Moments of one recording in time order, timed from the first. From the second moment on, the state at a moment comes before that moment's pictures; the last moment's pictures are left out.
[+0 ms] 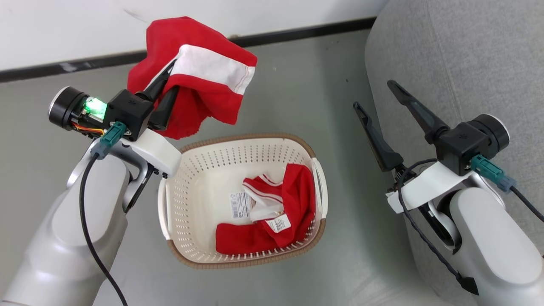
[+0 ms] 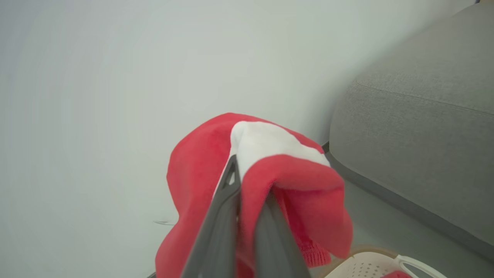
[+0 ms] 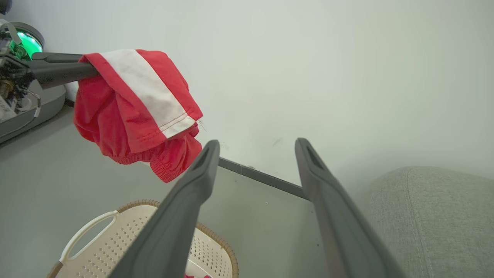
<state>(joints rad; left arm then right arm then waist) -0.77 0.20 -0.43 0.46 -0.19 -0.06 -0.25 -0.47 -0.18 0.30 0.11 0.06 0.12 -0.26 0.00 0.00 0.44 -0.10</state>
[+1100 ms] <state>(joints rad) -0.66 0.21 -0.64 0.12 -0.46 -0.13 0.00 -0.41 -0.36 0.66 0.18 0.44 0.12 -0.25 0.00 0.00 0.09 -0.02</state>
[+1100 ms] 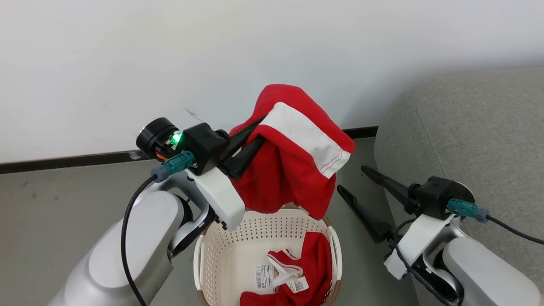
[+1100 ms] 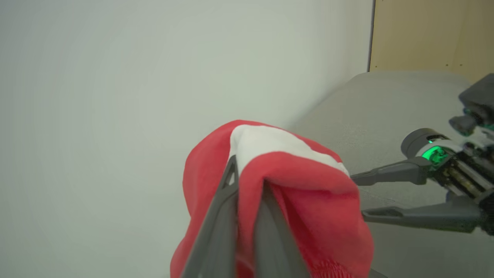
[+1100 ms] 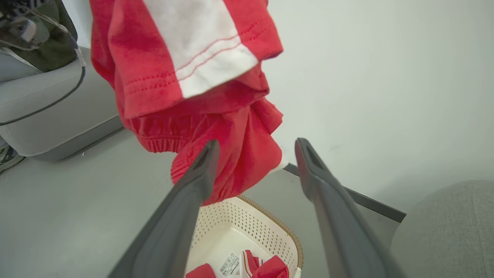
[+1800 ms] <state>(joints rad) -0.61 0.23 -0.72 -0.05 -0.58 -0.13 0.11 -0.47 -0.34 0.86 0.20 0.63 0.12 -0.22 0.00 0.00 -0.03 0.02</state>
